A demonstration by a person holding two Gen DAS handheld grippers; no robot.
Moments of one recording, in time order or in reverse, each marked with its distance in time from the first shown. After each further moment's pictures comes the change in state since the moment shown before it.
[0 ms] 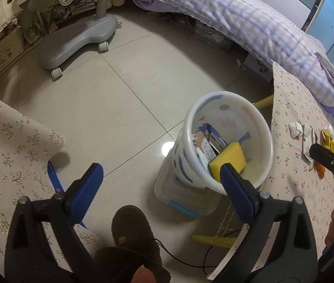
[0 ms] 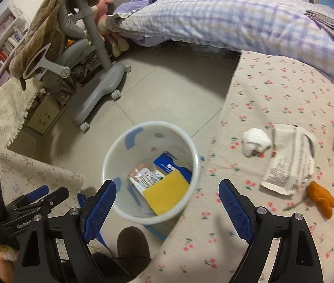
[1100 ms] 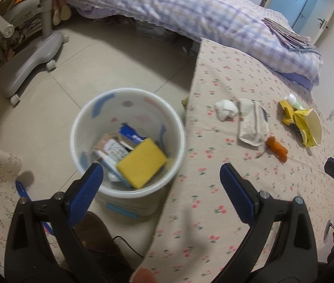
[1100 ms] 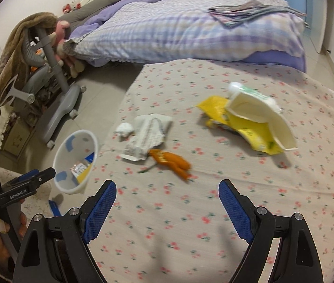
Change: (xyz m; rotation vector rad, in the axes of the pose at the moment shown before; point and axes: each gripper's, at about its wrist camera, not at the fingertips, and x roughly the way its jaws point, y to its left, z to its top) left arm -0.007 -0.147 -0.011 0.192 0.010 -0.133; right arm -0.136 -0.156 -0.053 0.138 -0.066 -0.195
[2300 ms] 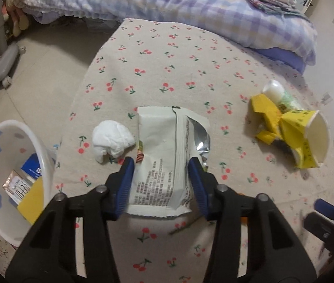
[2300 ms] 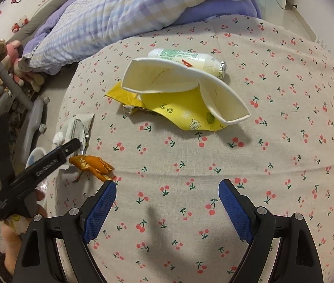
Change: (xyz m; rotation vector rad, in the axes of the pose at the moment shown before) left arm 0.099 -0.143 0.041 0.098 0.055 -0.093; right arm 0.041 -0.093 0.003 0.237 0.135 -0.083
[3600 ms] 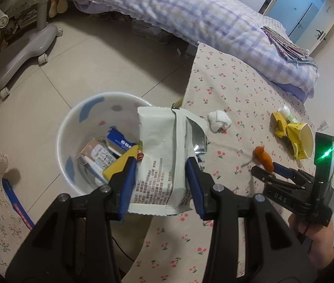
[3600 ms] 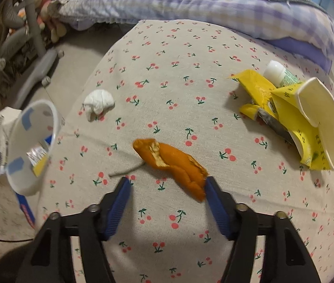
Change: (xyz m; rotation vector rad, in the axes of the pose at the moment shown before) left arm -0.101 0.139 -0.048 -0.155 -0.057 0.018; right arm 0.072 0.145 -0.016 -0.346 0.000 -0.130
